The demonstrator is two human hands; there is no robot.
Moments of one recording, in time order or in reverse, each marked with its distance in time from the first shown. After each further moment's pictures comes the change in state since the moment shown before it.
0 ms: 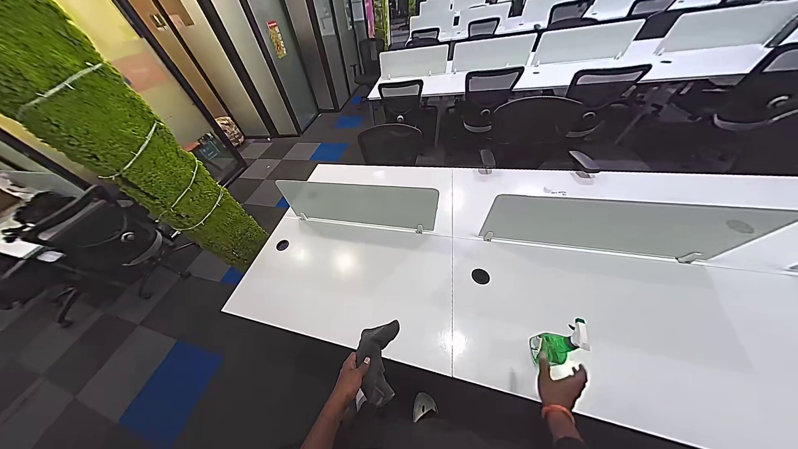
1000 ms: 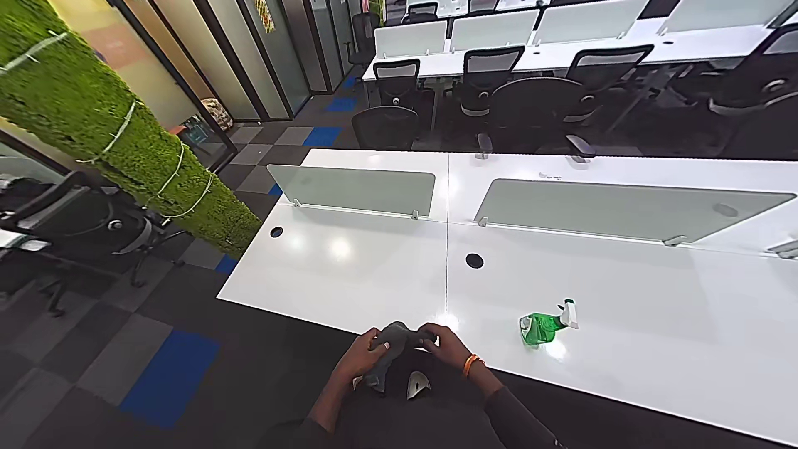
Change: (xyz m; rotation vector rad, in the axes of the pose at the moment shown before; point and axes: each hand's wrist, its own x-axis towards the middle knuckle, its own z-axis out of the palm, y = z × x) left_hand 0.012 0.031 0.015 0.429 -0.365 0.180; right_hand -0.114 -0.135 0.096 -0.046 -1.278 -0.626
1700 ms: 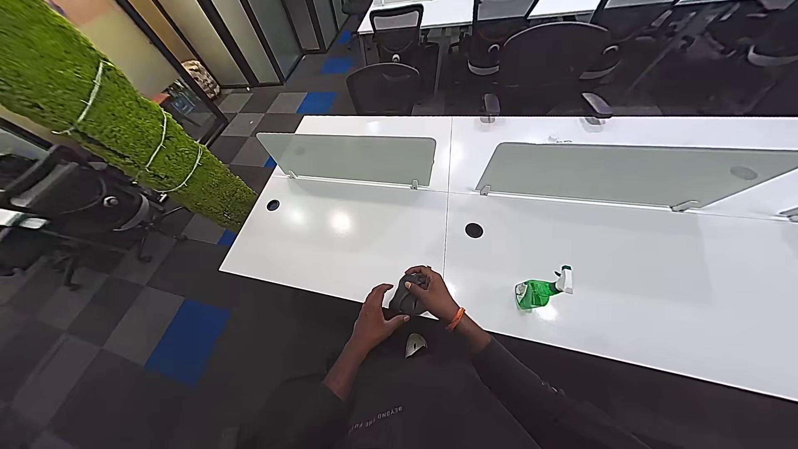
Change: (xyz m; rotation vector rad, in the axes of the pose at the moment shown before) left_hand -0.005 0.040 0.040 0.163 0.389 0.331; right_hand 0.030 -0.089 -0.017 0.546 0.236 0.143
